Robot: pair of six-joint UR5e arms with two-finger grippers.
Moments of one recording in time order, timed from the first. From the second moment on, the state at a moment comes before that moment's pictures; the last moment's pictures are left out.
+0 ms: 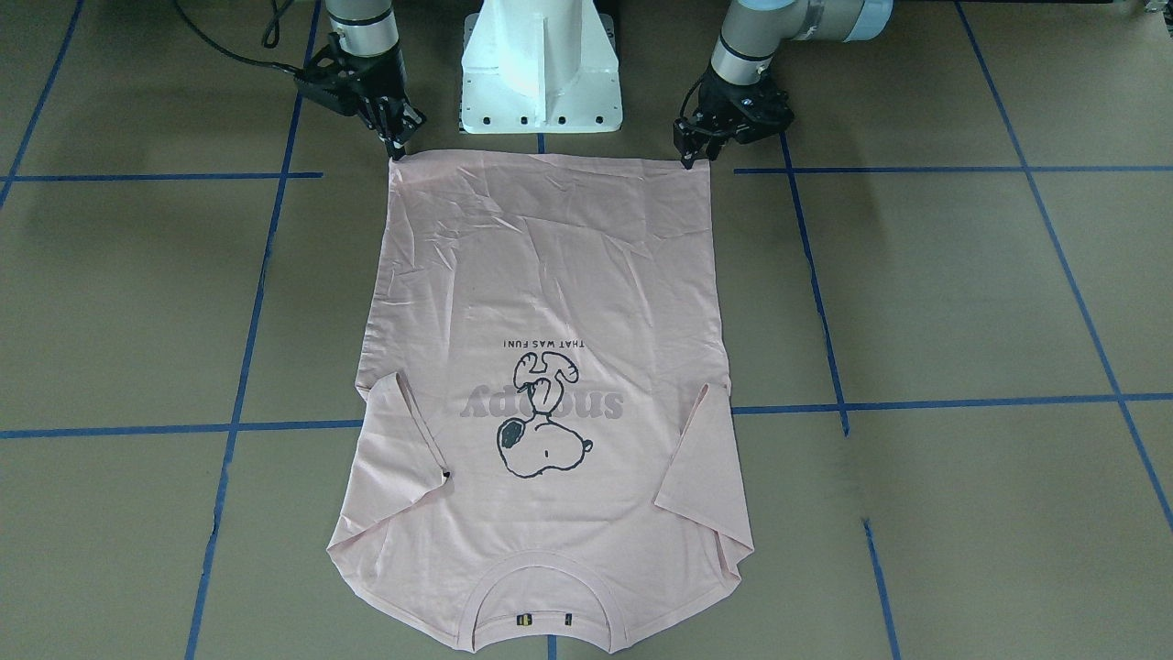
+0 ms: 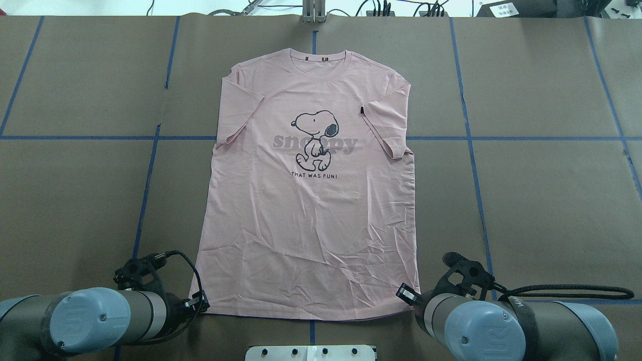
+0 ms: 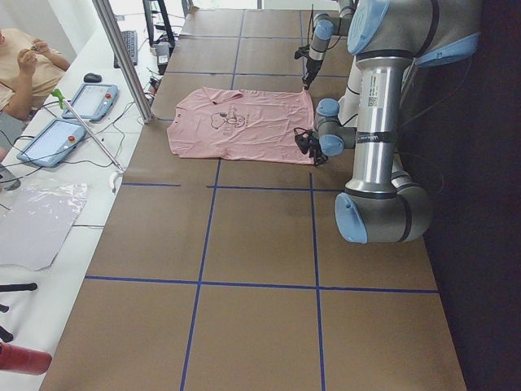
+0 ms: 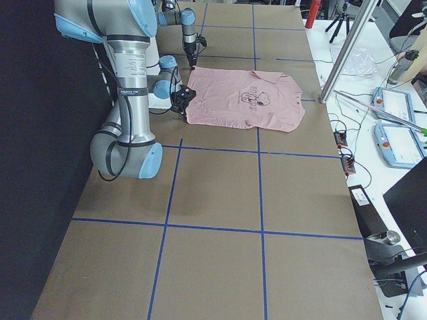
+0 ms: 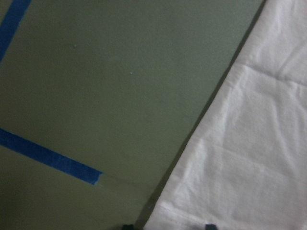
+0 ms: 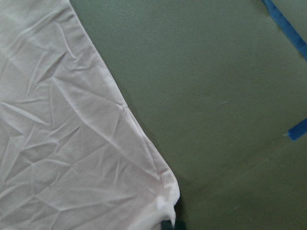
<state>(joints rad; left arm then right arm) -0.14 -1.63 -2.05 -1.92 -1.63 -1.93 0.08 -1.43 2.16 -1.55 1.48 2.12</state>
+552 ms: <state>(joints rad) -0.15 -1.63 -2.09 -1.91 -1.63 -1.92 0.08 -1.42 2.17 -1.55 1.48 2.12</state>
